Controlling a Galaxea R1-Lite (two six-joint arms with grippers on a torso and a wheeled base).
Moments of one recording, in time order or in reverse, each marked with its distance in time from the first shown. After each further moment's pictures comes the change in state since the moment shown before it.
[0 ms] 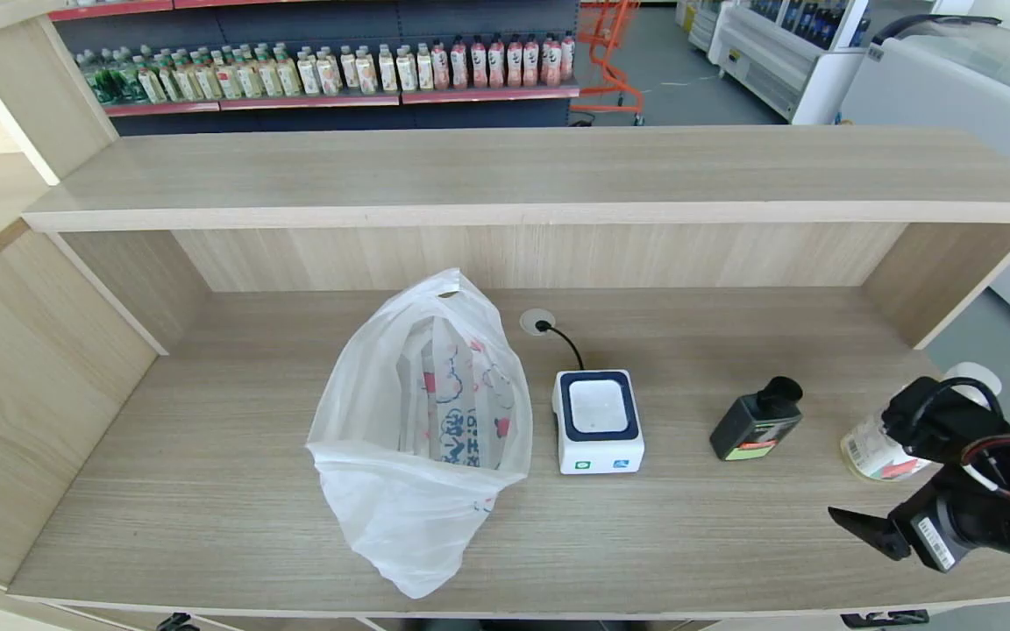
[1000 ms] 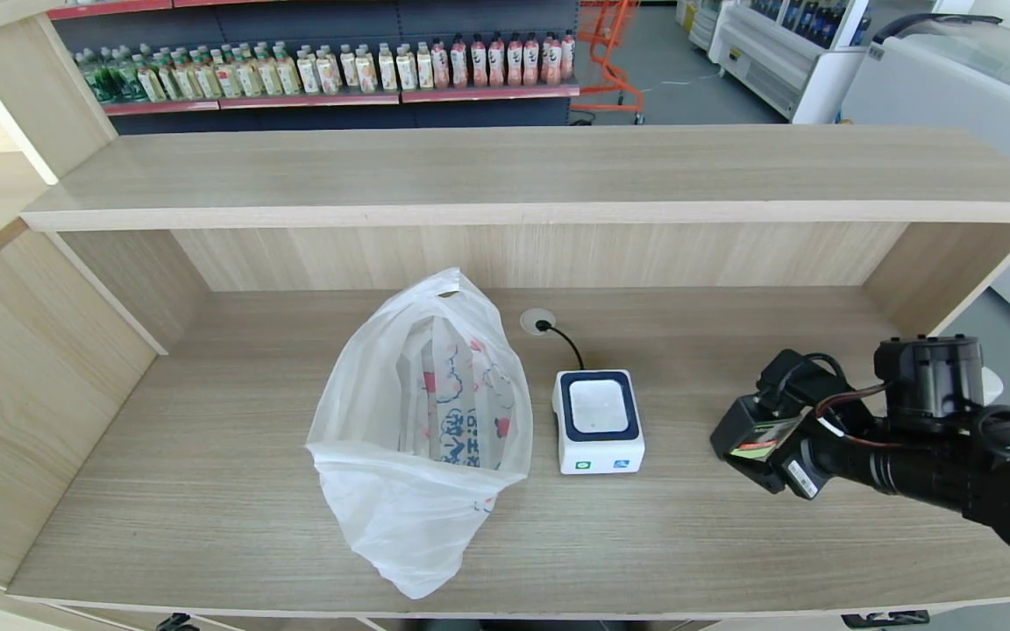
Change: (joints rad) left arm -0.001 0.000 0.000 0.000 0.000 0.000; right arm 0.106 0.371 -0.131 -0.345 0.069 -0.083
